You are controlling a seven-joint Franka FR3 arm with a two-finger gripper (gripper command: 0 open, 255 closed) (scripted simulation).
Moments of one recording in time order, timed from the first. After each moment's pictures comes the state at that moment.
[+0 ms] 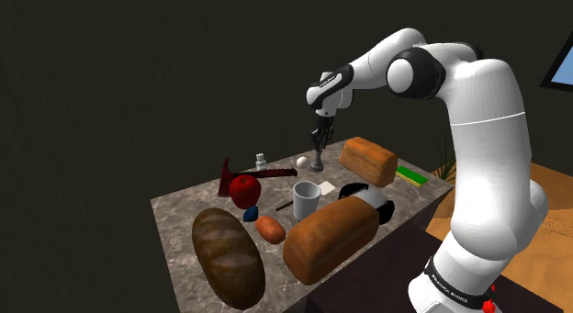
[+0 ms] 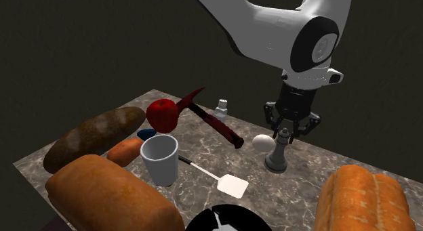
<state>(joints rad) -0.16 0.53 -0.24 -1.69 0.16 2.17 -0.37</state>
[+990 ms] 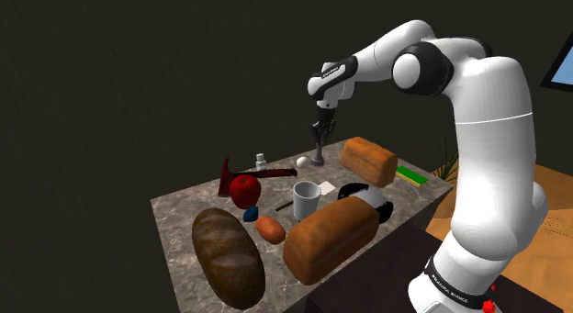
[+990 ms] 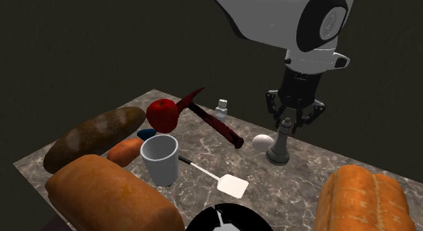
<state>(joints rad) -0.16 0.48 -0.25 -1.67 0.15 2.10 -0.36</state>
